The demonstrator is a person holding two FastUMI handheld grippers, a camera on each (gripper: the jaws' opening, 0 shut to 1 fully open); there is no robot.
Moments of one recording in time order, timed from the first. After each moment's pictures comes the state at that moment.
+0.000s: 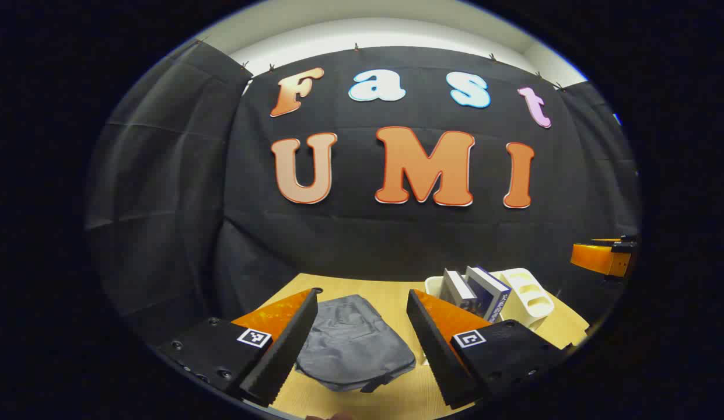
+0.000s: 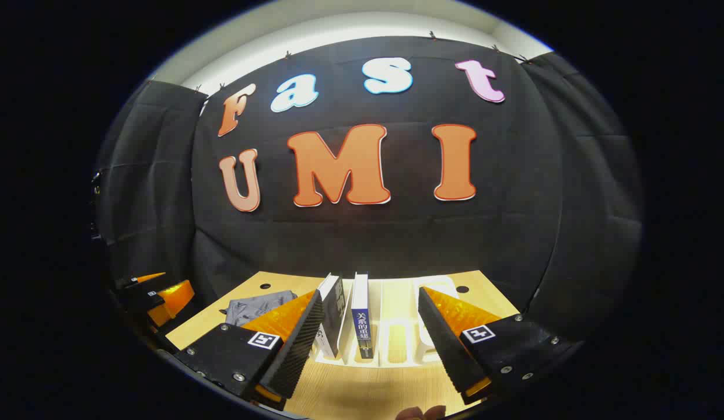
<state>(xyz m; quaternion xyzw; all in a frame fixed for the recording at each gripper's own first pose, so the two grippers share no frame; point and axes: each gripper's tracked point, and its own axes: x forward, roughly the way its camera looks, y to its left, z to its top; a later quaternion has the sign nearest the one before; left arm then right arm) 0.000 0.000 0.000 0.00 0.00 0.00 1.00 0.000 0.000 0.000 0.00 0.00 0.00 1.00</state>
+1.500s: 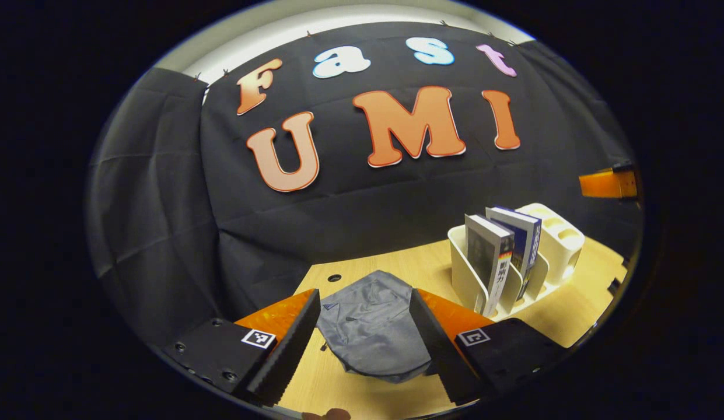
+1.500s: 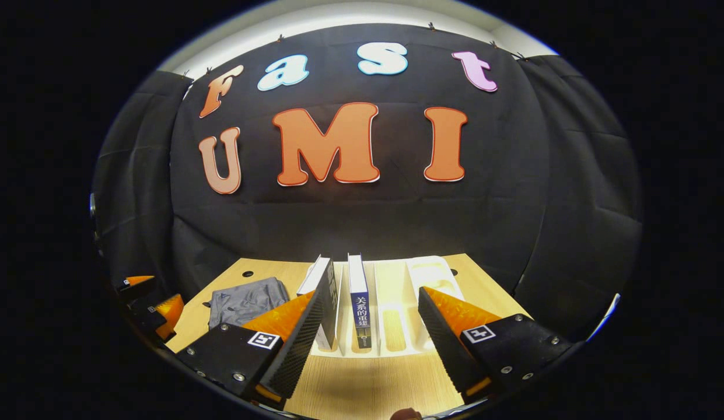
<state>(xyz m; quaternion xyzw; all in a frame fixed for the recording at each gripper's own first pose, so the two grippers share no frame) 0.037 0.038 -0.071 0.15 0.06 -0.05 0.98 0.010 0.008 -0.035 0.00 0.05 -0.08 1.00</state>
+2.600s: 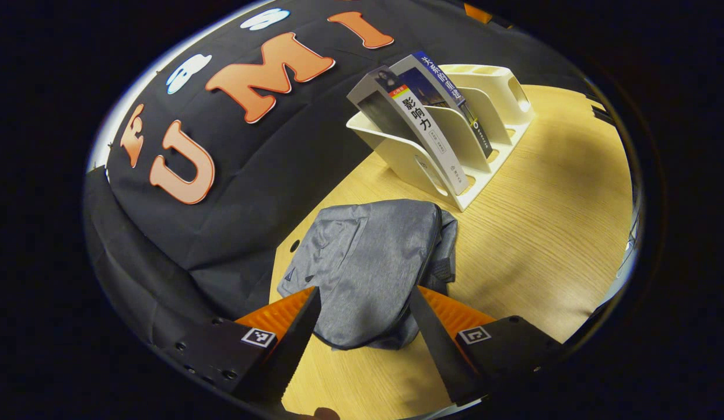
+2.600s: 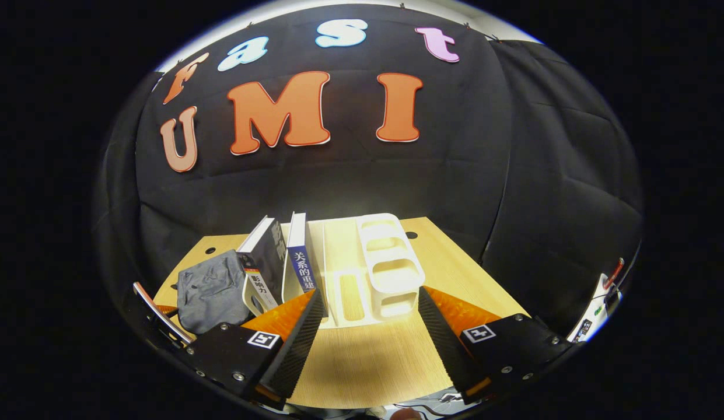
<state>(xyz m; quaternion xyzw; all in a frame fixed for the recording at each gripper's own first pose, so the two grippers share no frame) 0.064 -0.017 -0.260 0.41 0.17 -0.14 0.89 -0.020 -0.064 -0.098 0.03 0.13 -0.17 0.98</state>
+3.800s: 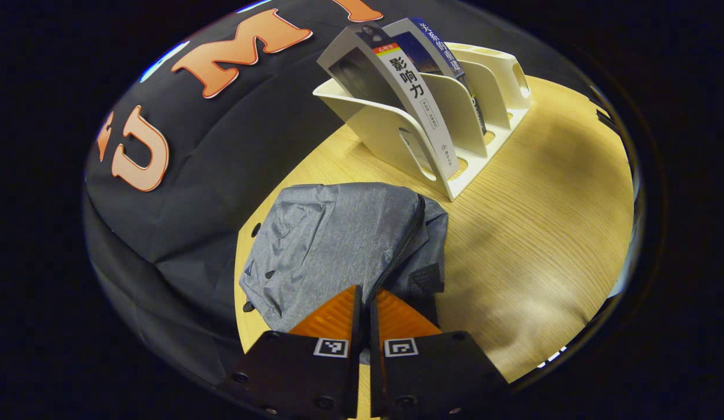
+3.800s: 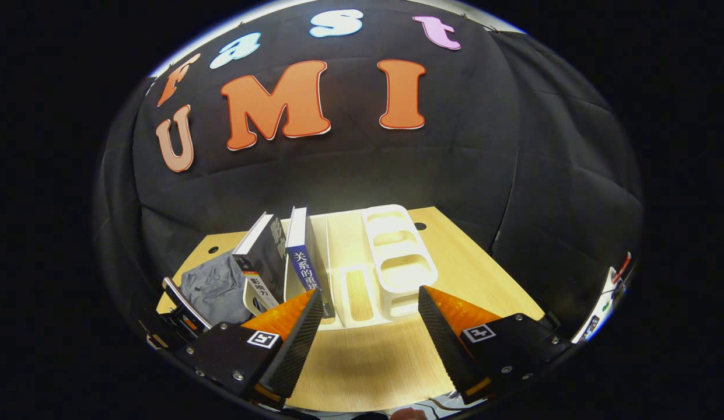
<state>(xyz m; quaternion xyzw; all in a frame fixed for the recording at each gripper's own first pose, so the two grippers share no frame) 0.094 -0.033 -0.298 0.40 0.27 -0.18 0.86 0.006 -0.058 -0.102 0.06 0.15 -0.15 0.98</state>
